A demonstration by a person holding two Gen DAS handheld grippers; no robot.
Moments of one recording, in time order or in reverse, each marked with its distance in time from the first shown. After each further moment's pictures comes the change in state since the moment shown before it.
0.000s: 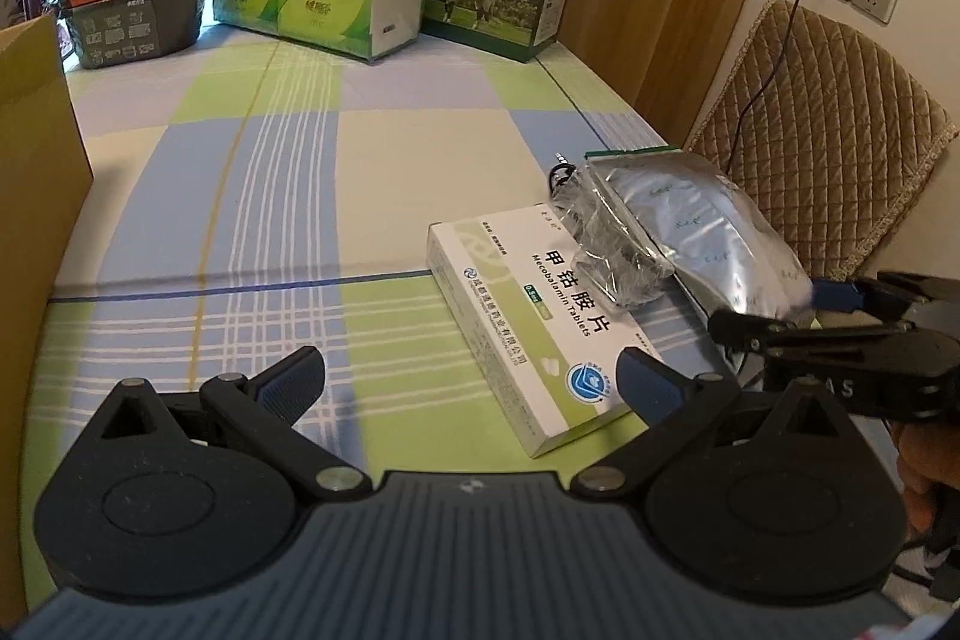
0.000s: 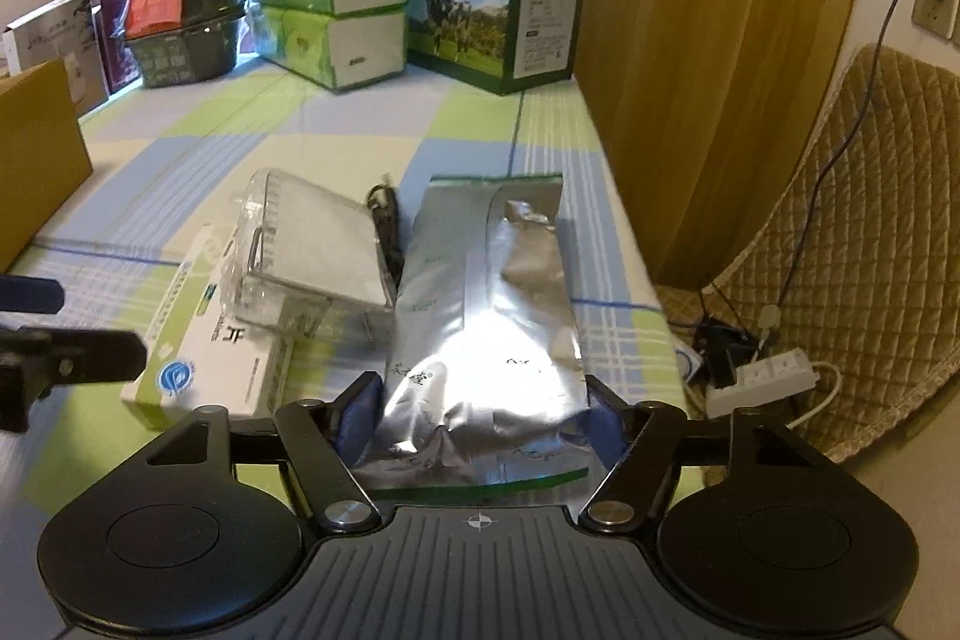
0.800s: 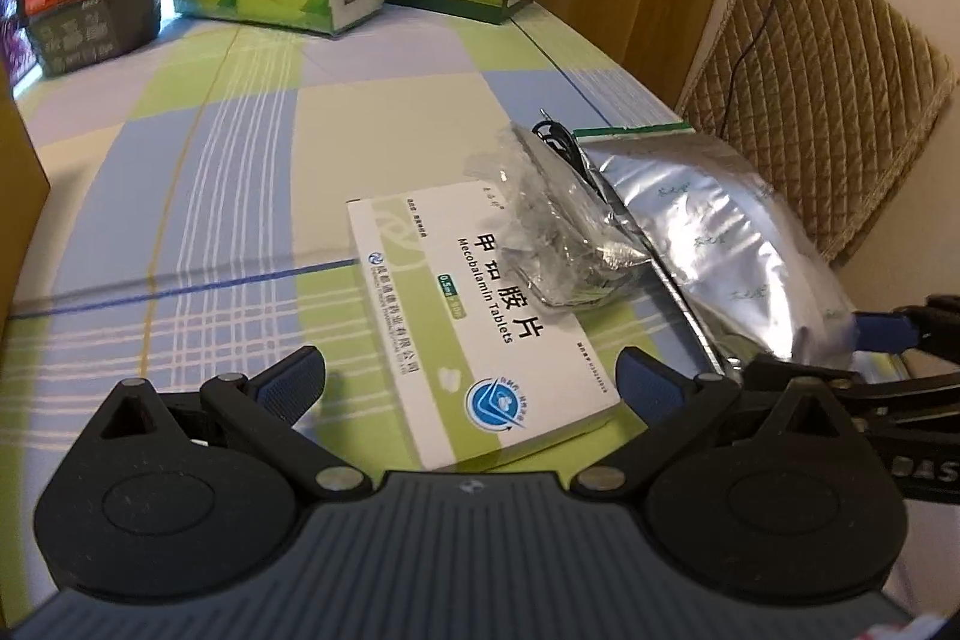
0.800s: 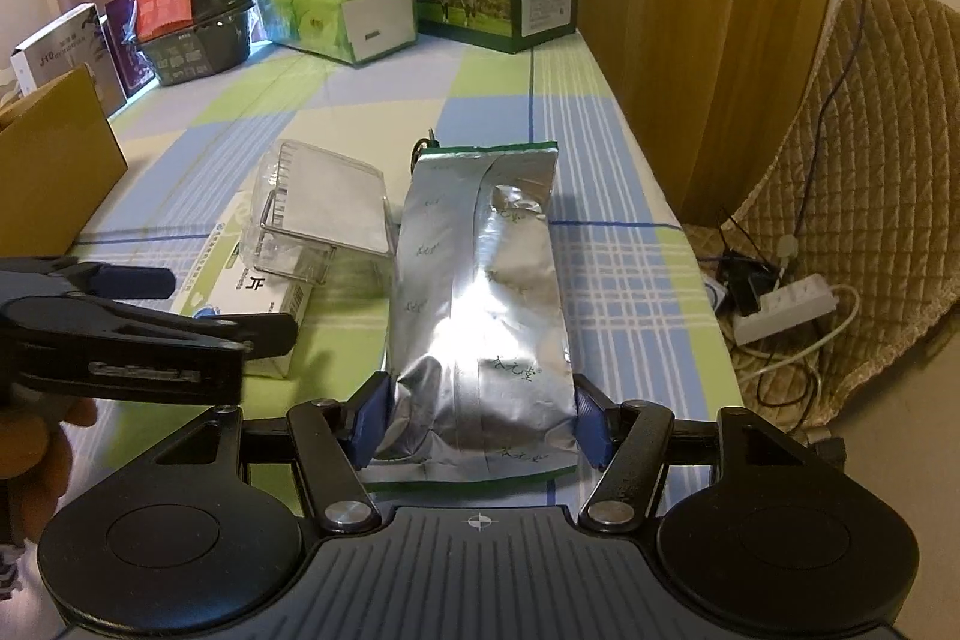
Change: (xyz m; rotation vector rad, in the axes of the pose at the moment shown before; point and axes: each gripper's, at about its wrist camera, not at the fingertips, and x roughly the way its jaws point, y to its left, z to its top) left arm 0.032 -0.023 -0.003 0.110 0.048 0.020; right arm -0.029 0.012 -0.016 0.106 0.071 0.041
